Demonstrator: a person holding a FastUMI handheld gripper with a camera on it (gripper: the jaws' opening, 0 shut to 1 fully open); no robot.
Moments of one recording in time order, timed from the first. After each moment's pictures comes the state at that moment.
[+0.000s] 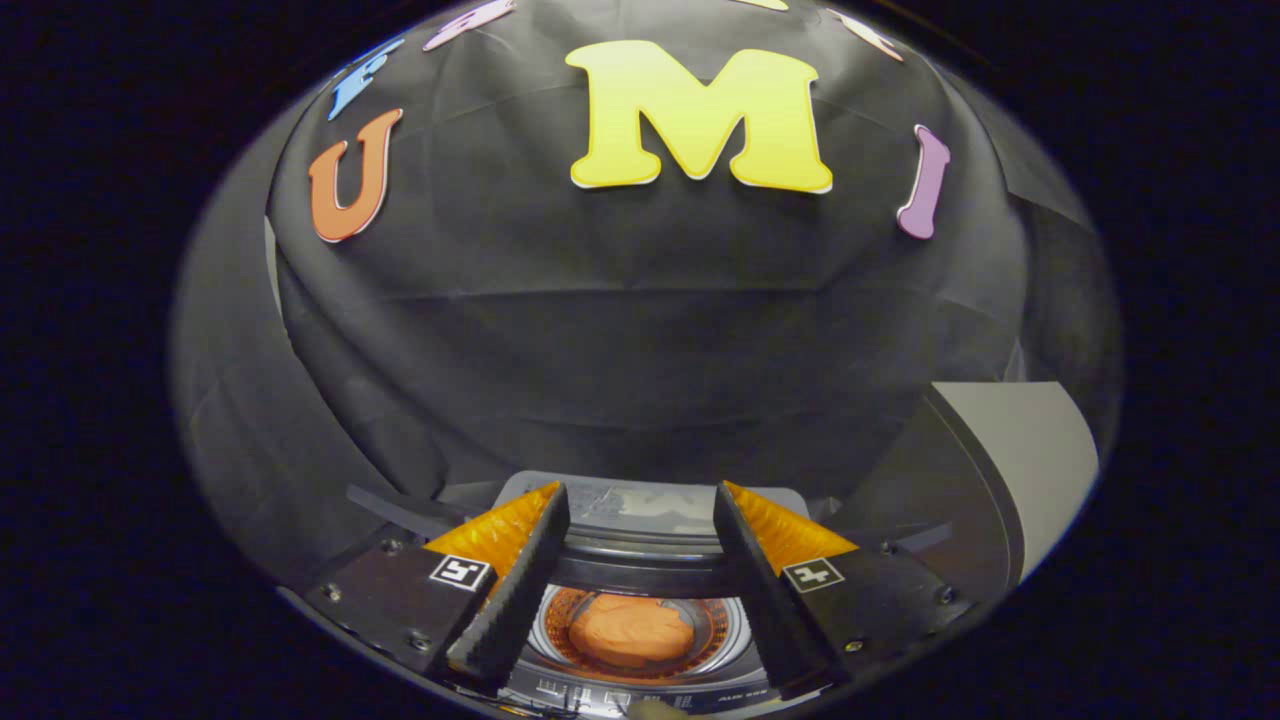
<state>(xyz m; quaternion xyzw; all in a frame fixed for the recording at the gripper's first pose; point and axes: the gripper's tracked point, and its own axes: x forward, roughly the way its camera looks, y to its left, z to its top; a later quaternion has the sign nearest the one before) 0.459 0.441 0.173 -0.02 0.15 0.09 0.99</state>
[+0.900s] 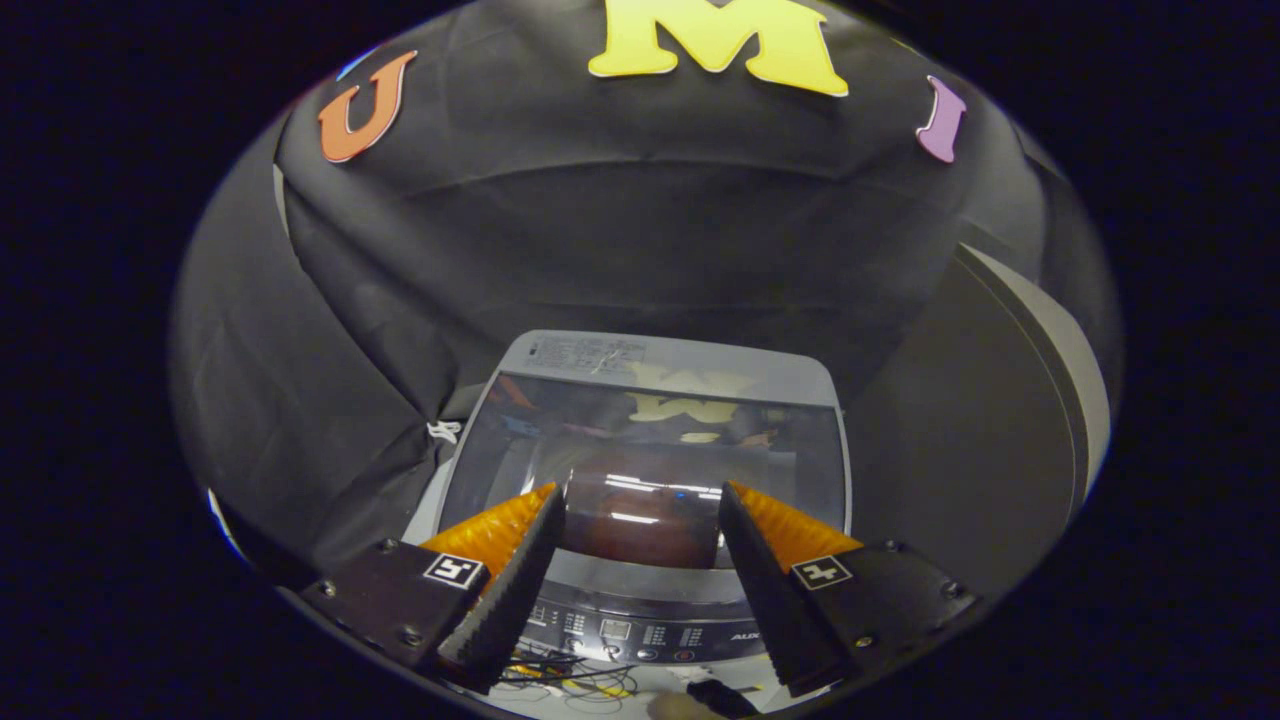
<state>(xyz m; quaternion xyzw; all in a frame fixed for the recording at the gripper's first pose) 0.418 0.432 0.066 -0.04 0.28 0.10 0.95</state>
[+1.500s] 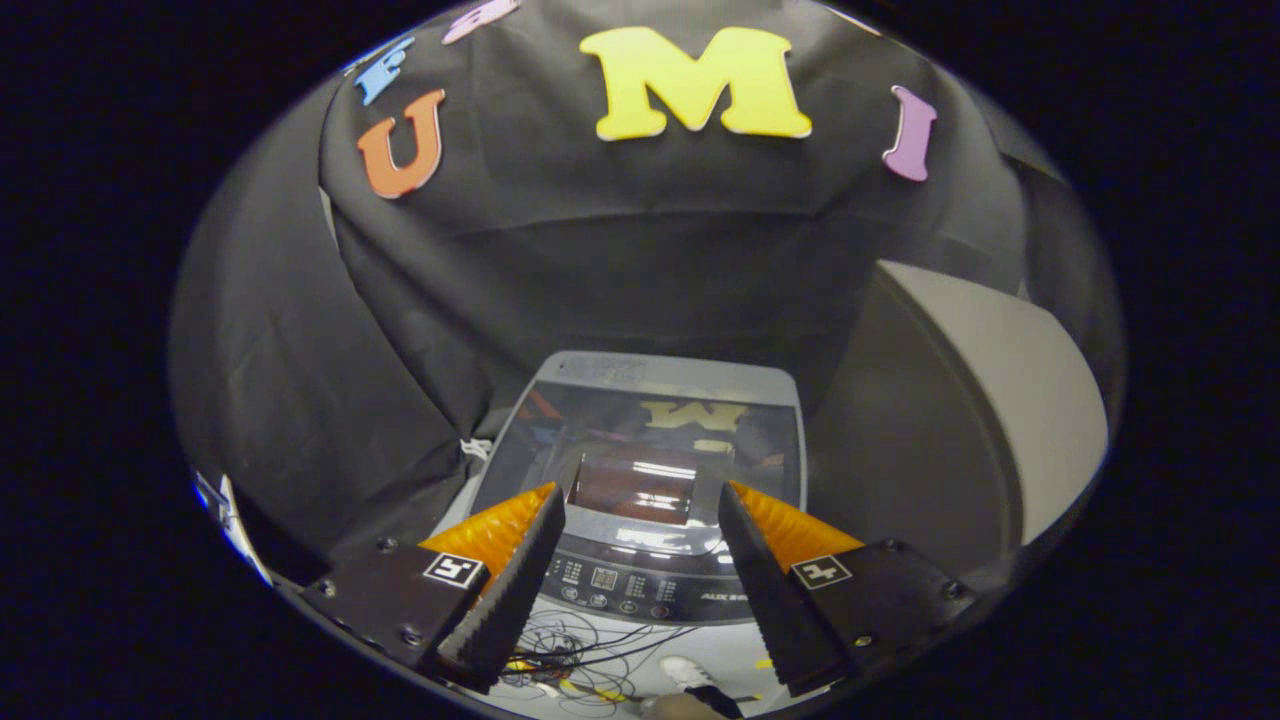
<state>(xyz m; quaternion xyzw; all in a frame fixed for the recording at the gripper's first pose) 0.305 0.364 0.132 -0.02 0.20 0.15 0.97</state>
